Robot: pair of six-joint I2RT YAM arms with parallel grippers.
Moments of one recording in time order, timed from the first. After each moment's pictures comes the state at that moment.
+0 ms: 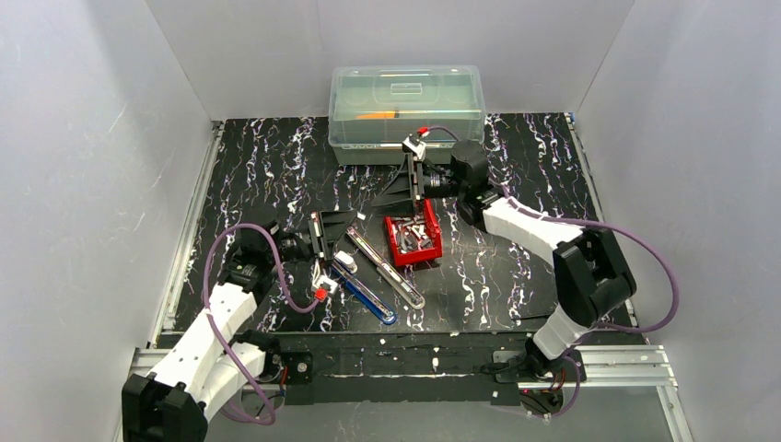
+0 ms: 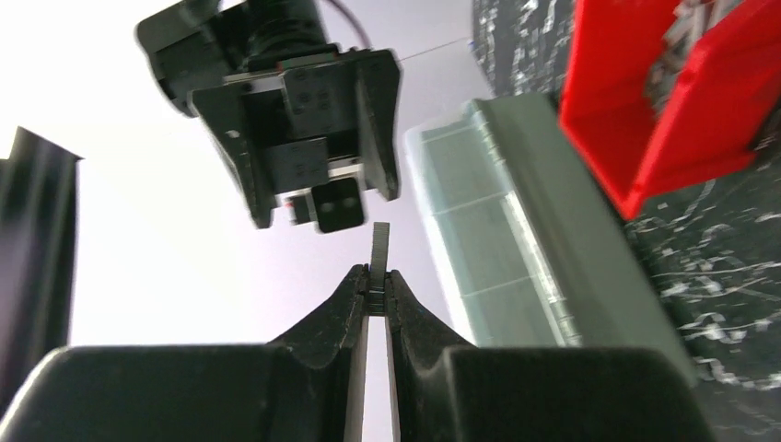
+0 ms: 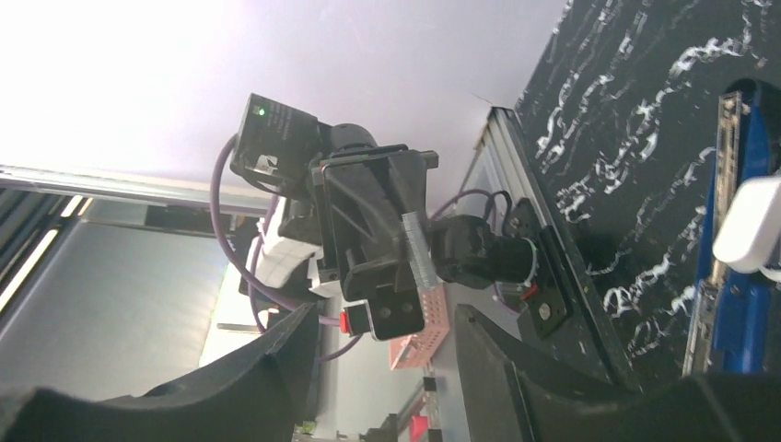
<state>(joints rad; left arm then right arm) -0.30 0.85 0.58 -0.05 0.98 2.05 0.59 1.61 1.11 0.42 -1.05 1.24</state>
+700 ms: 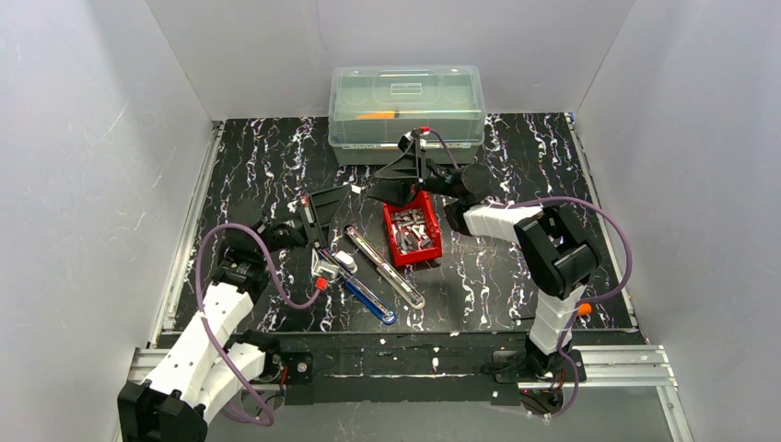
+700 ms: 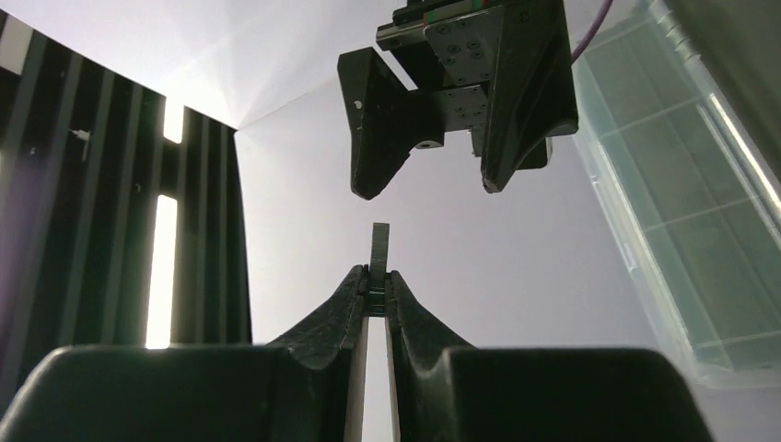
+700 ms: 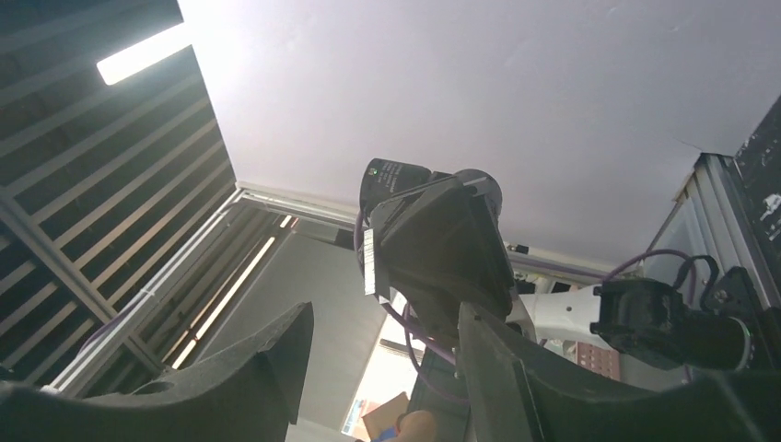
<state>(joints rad) -0.30 0.83 0.64 0.22 0.94 2.08 0.59 1.85 1.05 1.41 -0.93 2.07</state>
